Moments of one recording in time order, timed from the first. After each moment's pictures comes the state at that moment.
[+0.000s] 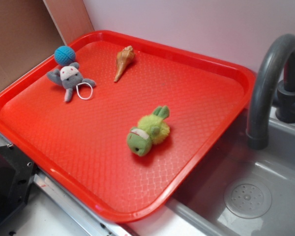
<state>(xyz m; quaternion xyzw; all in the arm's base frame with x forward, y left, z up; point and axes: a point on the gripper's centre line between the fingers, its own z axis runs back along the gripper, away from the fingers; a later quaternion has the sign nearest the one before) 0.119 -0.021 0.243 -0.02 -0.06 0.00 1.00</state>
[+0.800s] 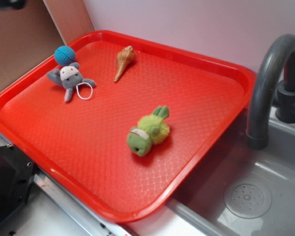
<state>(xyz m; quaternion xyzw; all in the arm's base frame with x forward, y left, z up) 0.163 0.001 0.226 -0.01 -0.11 0.24 0.96</state>
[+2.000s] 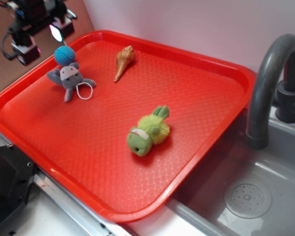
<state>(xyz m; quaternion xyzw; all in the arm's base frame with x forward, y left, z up) 0.221 0.112 0.103 0.10 -0.13 0.74 0.65</state>
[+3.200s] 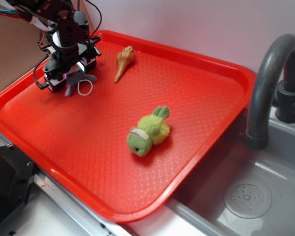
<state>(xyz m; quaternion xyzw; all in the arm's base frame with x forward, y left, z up) 0.231 0.106 0.023 0.16 -0.16 0.70 0.68</state>
